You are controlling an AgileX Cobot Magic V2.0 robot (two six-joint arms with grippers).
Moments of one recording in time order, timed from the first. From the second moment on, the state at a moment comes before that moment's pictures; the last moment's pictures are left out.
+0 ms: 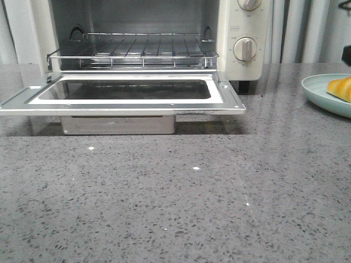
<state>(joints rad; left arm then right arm) -0.38 0.53 -1.01 -0.59 0.88 0.63 -0.03 1.60 -1.24 -0.21 0.95 0.14</state>
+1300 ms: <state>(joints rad) -0.38 0.53 -1.01 -0.53 0.80 0.63 0.66 1.78 -1.74 -0.26 0.86 -0.08</state>
